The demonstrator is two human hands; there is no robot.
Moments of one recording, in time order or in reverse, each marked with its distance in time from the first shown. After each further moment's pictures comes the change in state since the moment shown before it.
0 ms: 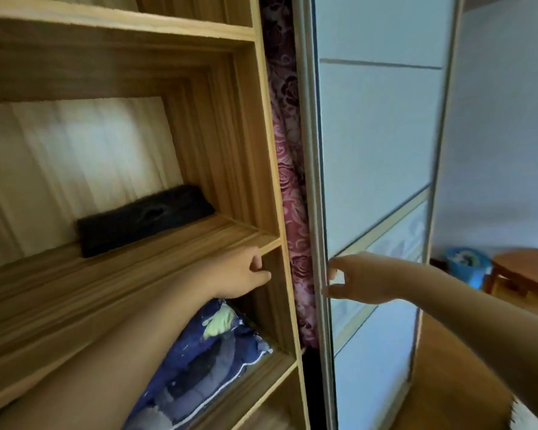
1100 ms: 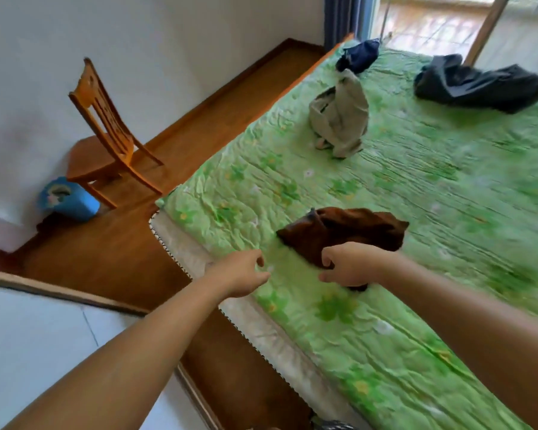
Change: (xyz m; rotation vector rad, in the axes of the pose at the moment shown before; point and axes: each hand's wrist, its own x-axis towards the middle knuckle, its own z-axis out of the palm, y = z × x) left_hand -0.025 0.488 0.457 0.557 -0.834 1.314; right_hand -0.480 0.188 0.292 0.687 -0.105 1.527
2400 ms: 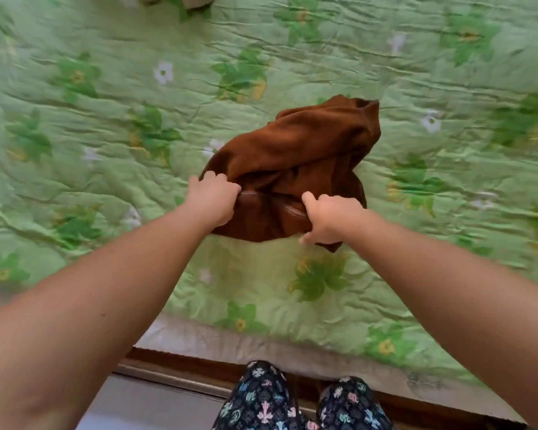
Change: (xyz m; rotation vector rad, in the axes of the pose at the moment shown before) left_hand 0.453 0.066 0.105 0.761 -0.169 0.466; right_hand 0.279 0.188 0.163 0.341 -0.164 0.511
